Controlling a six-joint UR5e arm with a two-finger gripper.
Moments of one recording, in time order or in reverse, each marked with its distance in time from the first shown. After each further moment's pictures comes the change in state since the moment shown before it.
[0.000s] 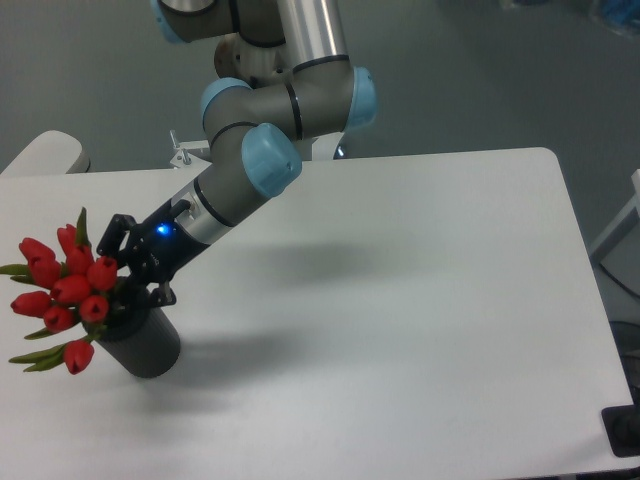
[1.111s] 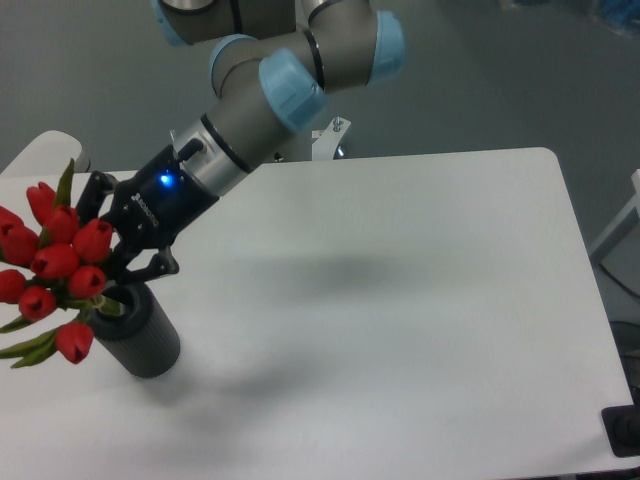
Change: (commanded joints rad) arm 0.060 0.080 0.235 0.000 -0.118 -0.386
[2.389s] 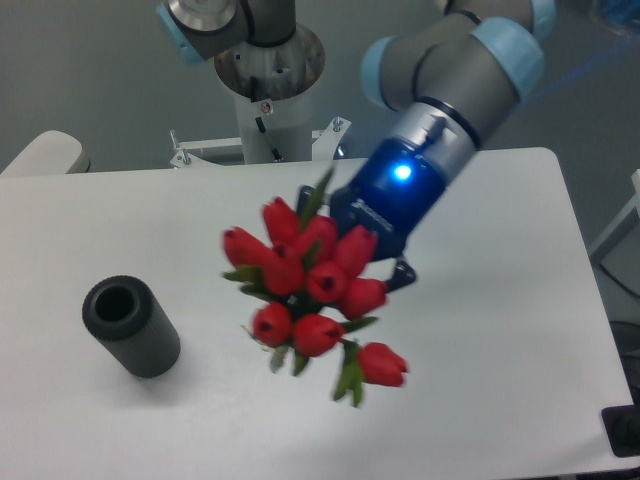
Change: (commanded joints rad) arm 0.334 -0.201 0.193 -0.002 -0.104 0.176
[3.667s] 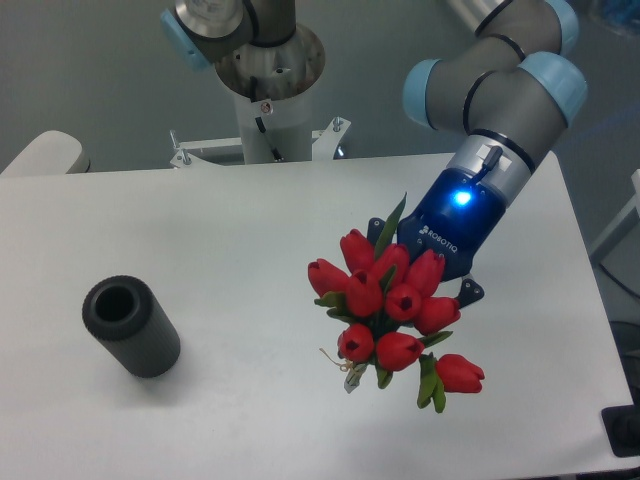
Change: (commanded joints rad) arm 0.049 0.001 -0.061 0.002 0.000 0.140
